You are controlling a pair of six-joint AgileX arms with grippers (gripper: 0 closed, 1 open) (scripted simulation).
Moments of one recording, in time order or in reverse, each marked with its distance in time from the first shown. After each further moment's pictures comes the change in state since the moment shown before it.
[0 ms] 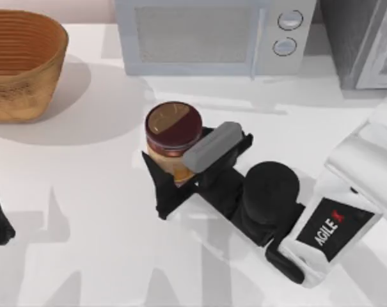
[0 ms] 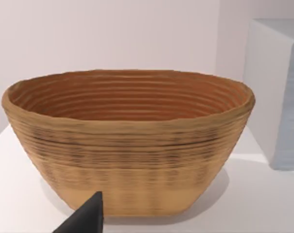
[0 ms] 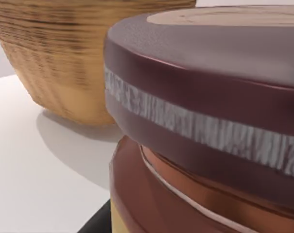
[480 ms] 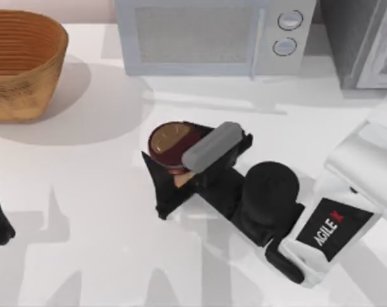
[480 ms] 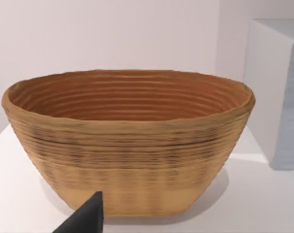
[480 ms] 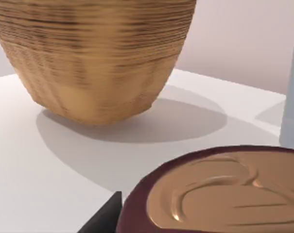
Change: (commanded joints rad) left arm 0.000 0.000 0.000 0.000 0.000 0.000; right arm 0.000 0.000 0.000 0.000 0.000 0.000
